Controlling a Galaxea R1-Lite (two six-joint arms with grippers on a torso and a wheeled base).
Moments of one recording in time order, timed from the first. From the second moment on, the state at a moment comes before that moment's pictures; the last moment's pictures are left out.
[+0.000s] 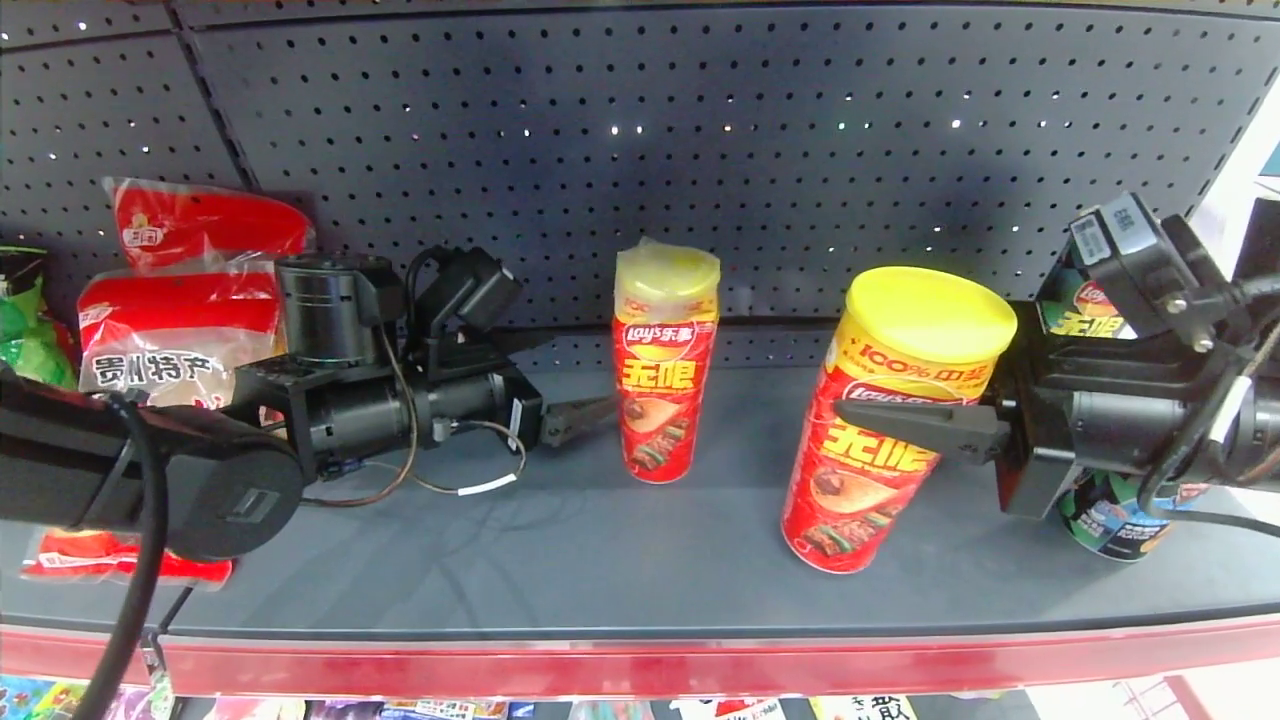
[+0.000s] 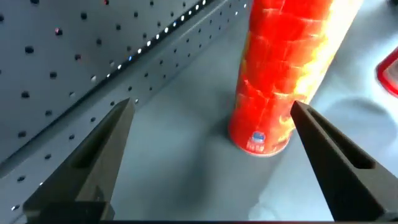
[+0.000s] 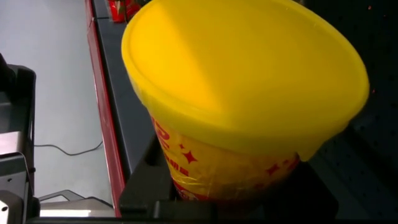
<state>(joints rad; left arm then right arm) -0.41 1.82 -0.88 -0.73 -0.45 0.23 0.43 1.44 -0.80 -0.46 0.69 -0.41</state>
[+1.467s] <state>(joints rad) -0.53 1.93 -1.03 -0.77 -0.46 0.18 0.43 1.46 -0.81 -0.46 0.67 -0.40</state>
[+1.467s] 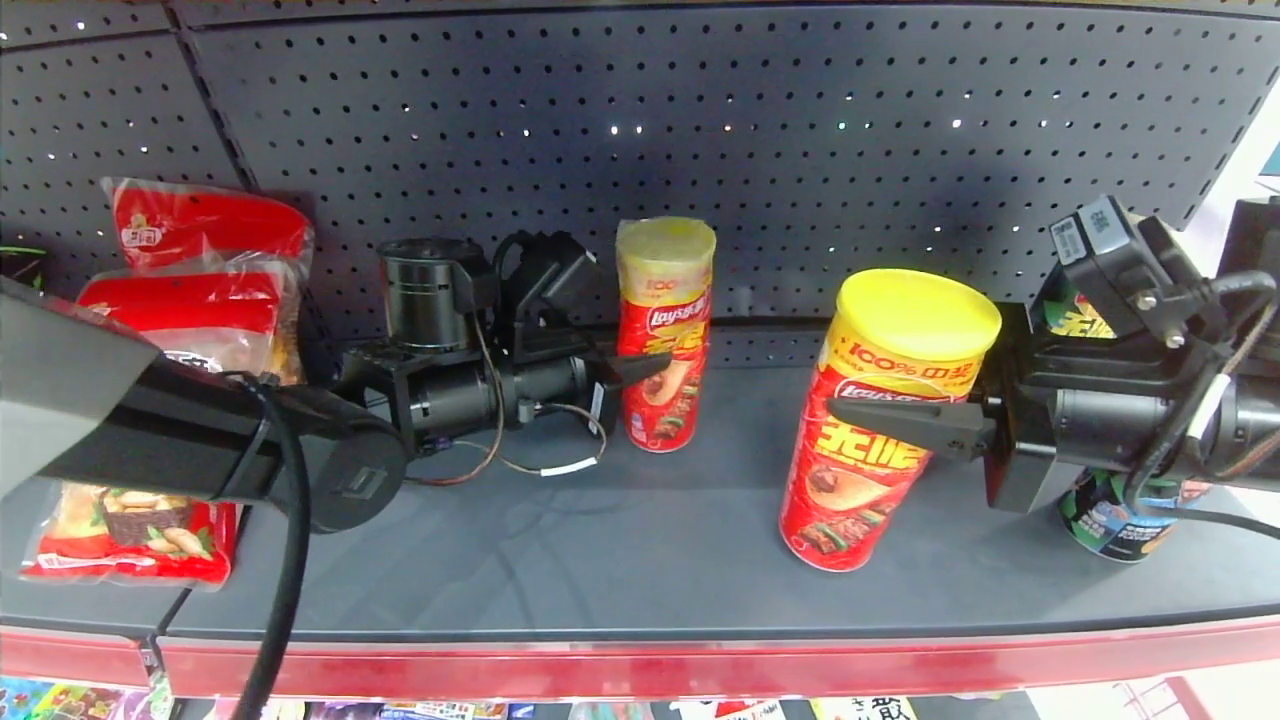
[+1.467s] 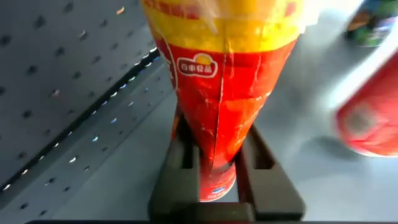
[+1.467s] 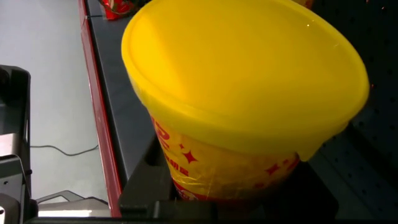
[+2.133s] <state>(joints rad) -0.62 1.50 -0.55 -0.76 -0.47 0.15 0.42 1.52 -0.88 -0.46 0.64 -0.38</state>
